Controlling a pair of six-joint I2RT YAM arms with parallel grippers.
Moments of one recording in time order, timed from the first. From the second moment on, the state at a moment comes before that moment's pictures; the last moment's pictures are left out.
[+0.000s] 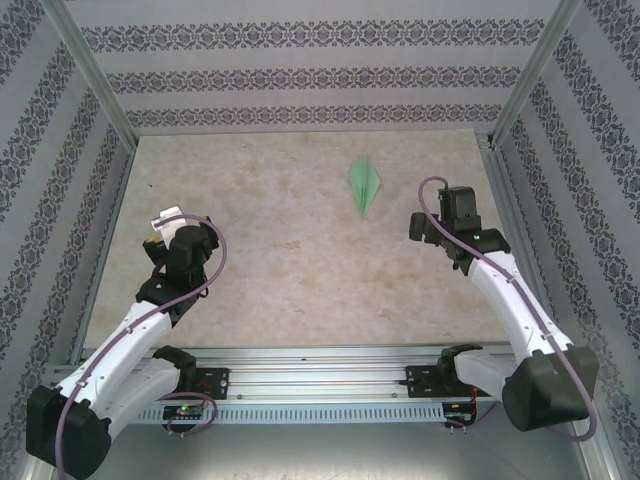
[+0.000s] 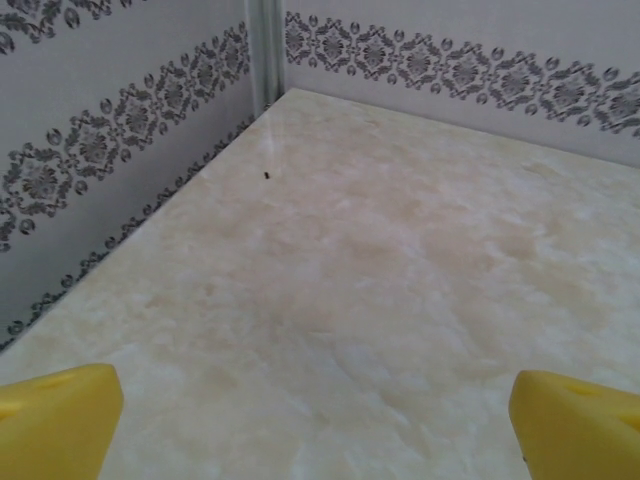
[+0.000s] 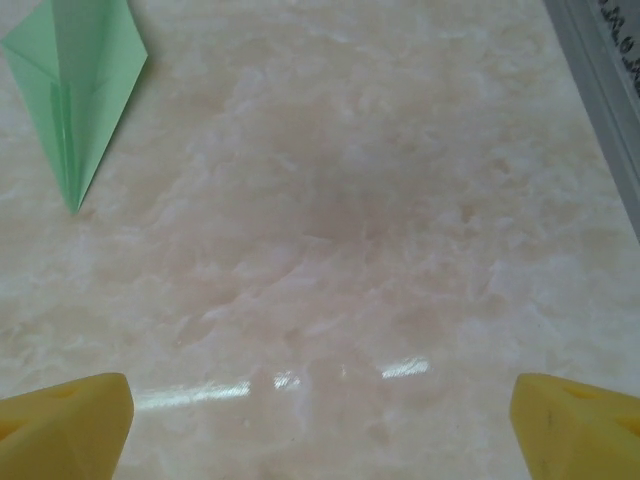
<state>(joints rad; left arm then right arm) -0.35 0.87 0.54 -0.17 -0.74 -0.38 0.15 1.10 0.86 -0.57 0.21 0.18</state>
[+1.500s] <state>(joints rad) -0.10 1.56 0.38 0.82 -0.21 0.00 -0.01 1.53 0.36 0.96 0.14 0.01</state>
